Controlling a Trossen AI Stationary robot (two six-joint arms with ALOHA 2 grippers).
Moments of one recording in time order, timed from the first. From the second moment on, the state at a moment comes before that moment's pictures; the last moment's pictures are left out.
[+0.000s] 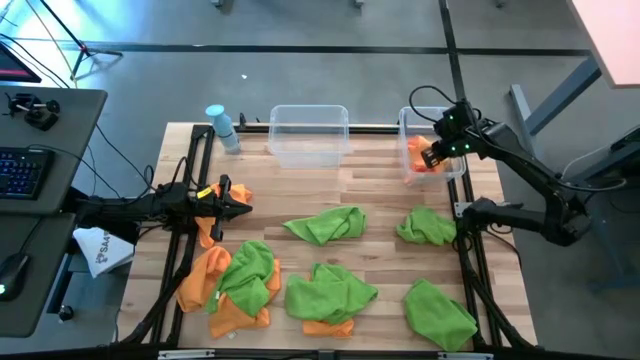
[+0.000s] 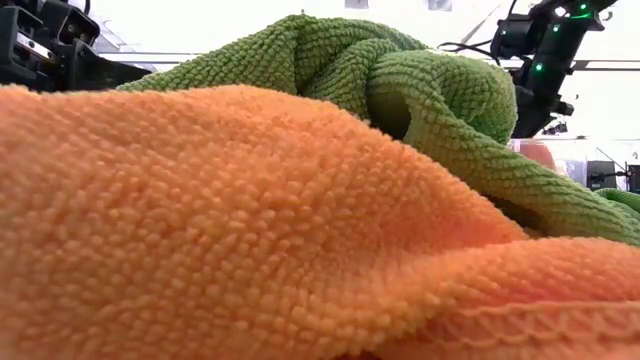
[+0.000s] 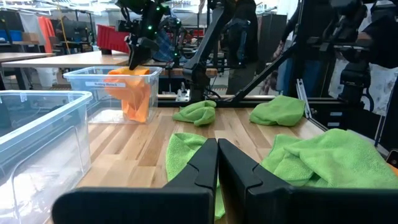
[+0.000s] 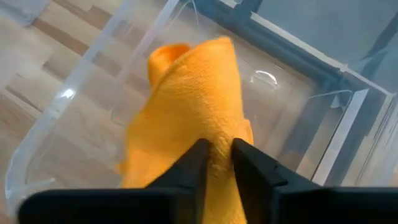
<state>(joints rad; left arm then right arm) 0.01 0.01 0.01 0.02 0.02 0.00 -0.99 1.00 0.90 -0.96 0.03 0.00</state>
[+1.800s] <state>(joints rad) -0.03 0.11 0.13 0.00 -0.03 -0.09 0.23 1.15 1.19 -1.11 0.45 0.83</state>
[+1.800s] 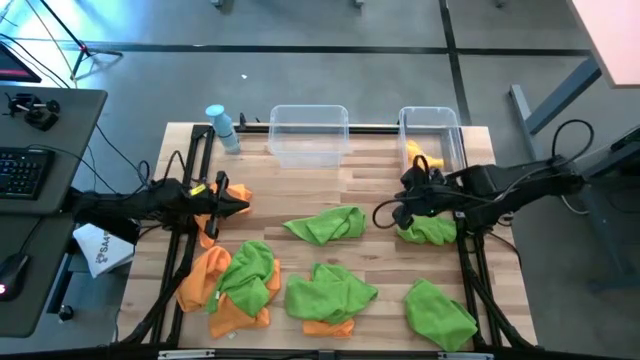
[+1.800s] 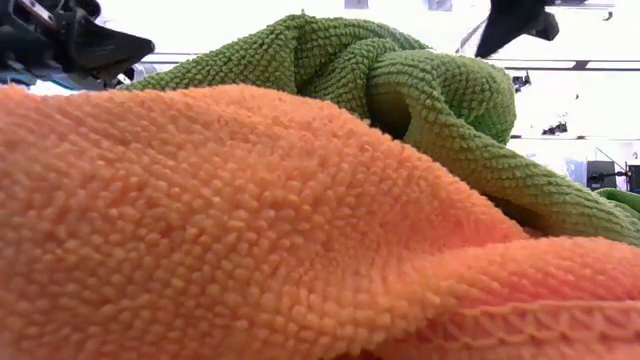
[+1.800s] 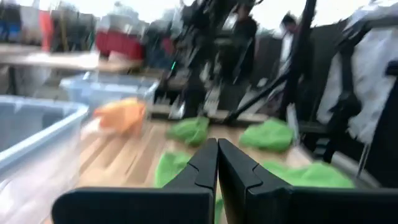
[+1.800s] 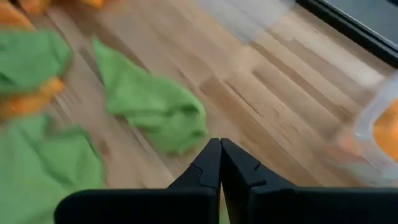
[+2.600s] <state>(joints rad) -0.19 1.07 1.03 -0.72 -0.35 -0.50 0.41 0.94 0.88 -1.01 0.33 0.97</state>
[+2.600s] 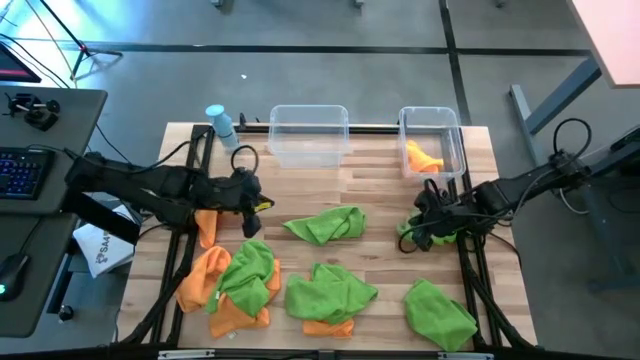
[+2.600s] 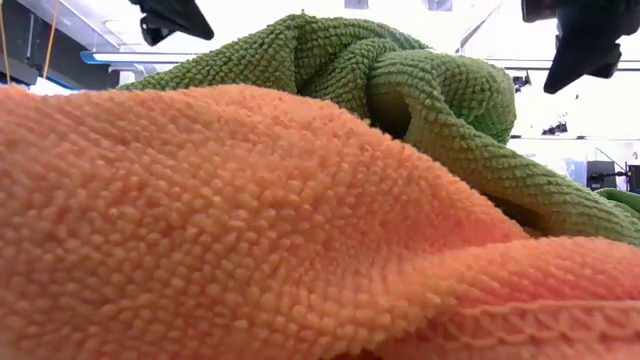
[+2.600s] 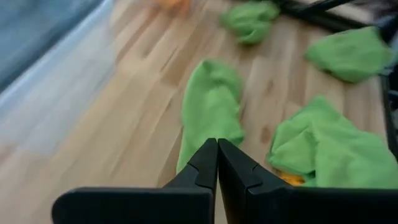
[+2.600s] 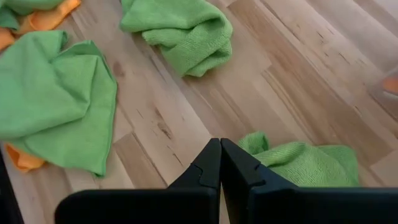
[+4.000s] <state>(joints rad) -0.34 1.66 1.19 -1.18 0.12 -1.61 0.41 0.88 0.89 -1.00 0.24 0.66</state>
